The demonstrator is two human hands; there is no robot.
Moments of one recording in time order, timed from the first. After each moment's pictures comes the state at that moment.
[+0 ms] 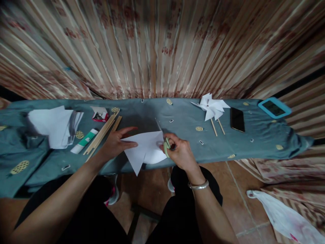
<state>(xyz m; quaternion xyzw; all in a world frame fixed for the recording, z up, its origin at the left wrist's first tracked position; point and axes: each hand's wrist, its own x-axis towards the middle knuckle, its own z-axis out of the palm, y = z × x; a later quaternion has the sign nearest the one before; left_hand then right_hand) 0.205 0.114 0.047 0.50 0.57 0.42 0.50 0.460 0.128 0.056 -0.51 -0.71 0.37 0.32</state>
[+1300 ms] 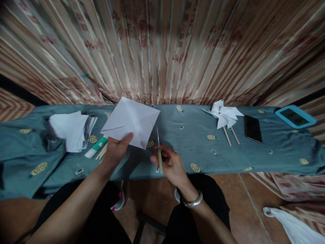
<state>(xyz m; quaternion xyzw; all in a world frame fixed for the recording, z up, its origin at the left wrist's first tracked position) 0.197 0.117 0.049 0.41 0.61 0.60 0.32 0.398 0.107 0.044 -0.46 -0.60 0.56 0.32</state>
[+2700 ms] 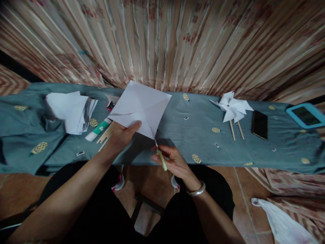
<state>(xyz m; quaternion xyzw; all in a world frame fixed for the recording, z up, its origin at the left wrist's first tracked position) 0.203 0.117 0.041 0.49 0.58 0.60 0.28 0.413 0.099 0.034 -0.39 -0.63 0.65 0.18</state>
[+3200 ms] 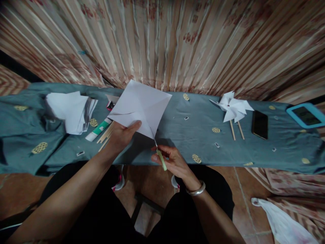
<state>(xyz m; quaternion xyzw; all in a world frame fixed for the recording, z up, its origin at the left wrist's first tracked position) 0.203 0.117 0.043 0.48 0.59 0.58 0.28 0.410 0.099 0.033 -0.40 -0.61 0.66 0.19</state>
